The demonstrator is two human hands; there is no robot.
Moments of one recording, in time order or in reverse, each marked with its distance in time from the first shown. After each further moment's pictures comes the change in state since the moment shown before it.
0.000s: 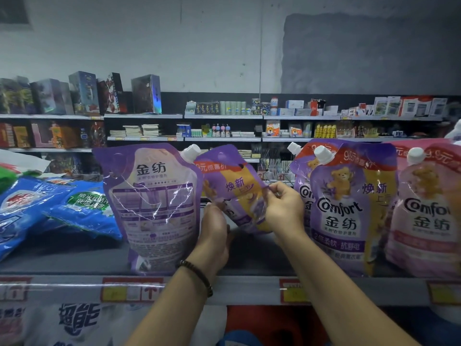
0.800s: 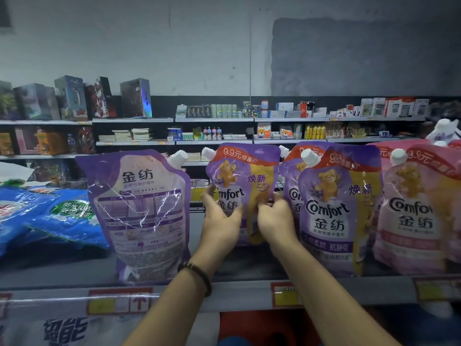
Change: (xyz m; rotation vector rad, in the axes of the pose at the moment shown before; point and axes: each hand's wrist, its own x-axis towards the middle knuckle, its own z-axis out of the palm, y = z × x) left_hand 0.022 -0.015 0.006 0.537 -0.085 0.399; right_hand -0.013 -0.007 -0.008 -0.085 -0.044 0.158
